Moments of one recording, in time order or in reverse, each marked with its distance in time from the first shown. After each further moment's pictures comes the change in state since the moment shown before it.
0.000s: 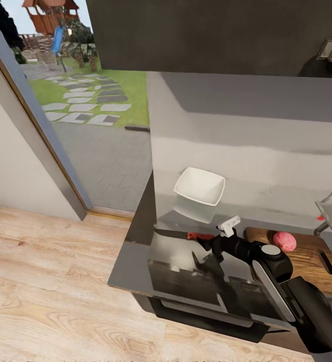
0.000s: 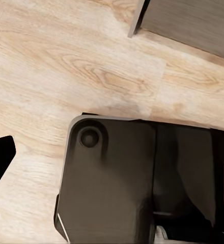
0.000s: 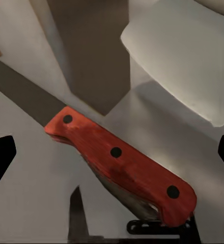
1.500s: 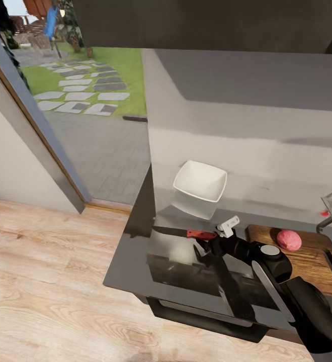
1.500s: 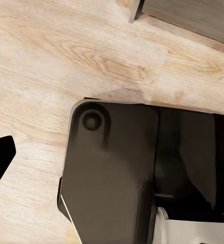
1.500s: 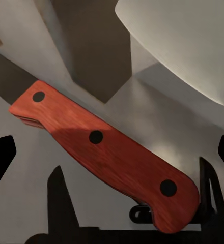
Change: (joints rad) left arm 0.000 0.000 0.000 0.001 0.000 0.000 0.000; right arm 0.000 0.000 0.005 0.000 0.006 0.000 0.000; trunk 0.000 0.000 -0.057
